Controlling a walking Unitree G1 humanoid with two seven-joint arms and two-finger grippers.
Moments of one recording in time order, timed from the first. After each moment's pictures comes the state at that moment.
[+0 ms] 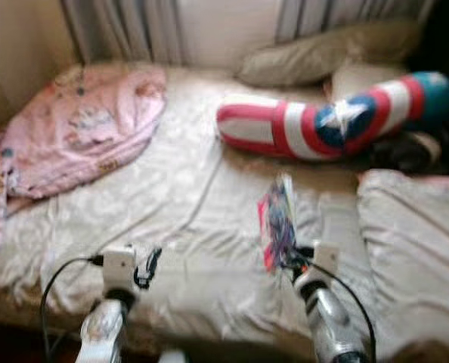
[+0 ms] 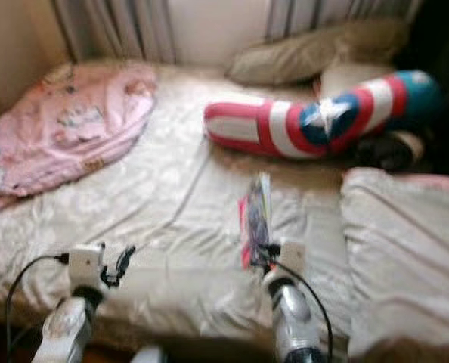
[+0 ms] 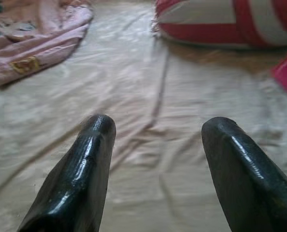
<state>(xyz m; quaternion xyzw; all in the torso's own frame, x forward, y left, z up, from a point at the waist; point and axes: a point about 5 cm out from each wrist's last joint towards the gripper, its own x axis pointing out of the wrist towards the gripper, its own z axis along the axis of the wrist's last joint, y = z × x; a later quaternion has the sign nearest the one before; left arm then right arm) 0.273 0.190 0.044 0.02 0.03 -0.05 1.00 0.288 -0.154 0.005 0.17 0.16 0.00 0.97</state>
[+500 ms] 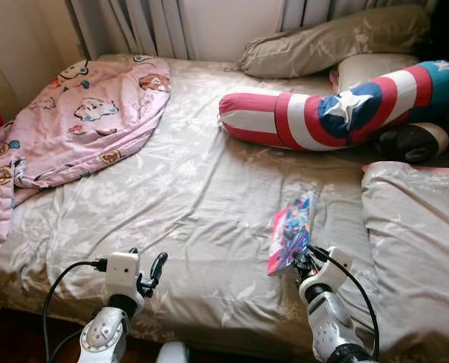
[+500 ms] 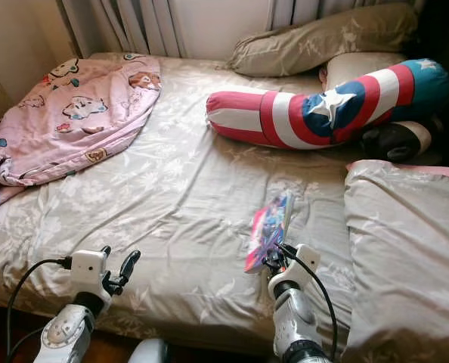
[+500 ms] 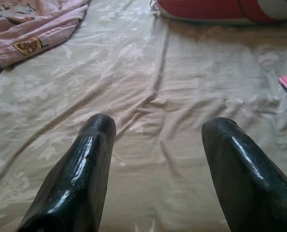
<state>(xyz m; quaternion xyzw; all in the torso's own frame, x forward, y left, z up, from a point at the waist) 0.253 0.201 0.040 0.04 0.05 -0.06 1.00 0.290 -0.141 -0.003 0.29 0.19 -0.03 0.94</state>
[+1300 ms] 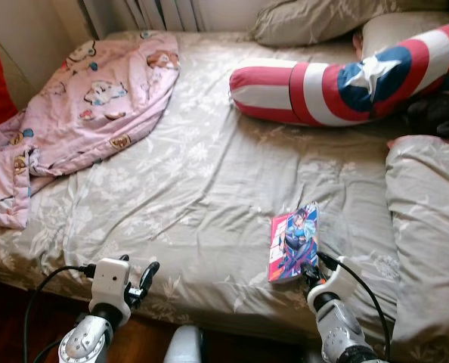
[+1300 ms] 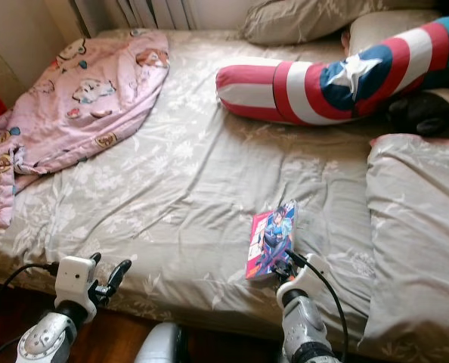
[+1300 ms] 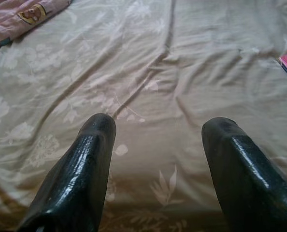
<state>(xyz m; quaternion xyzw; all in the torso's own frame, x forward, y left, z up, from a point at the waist) 0.230 0.213 0.050 0.06 0.08 -0.08 0.99 0.274 -0.164 -0.022 0.30 0.22 -0.08 0.92</state>
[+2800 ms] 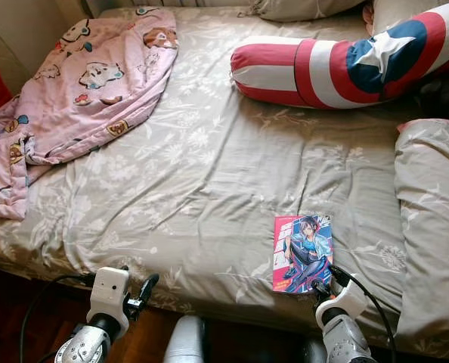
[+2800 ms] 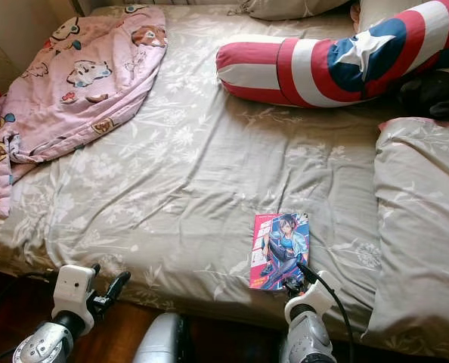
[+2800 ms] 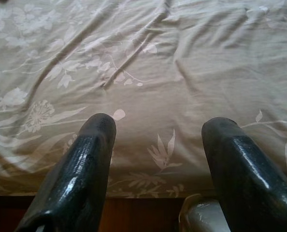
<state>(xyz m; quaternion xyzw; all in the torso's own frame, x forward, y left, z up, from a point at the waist) 0.219 0.213 0.046 0.07 0.11 -0.09 0.99 0.255 -0.173 -0.038 0.32 0.26 -0.14 0.90</state>
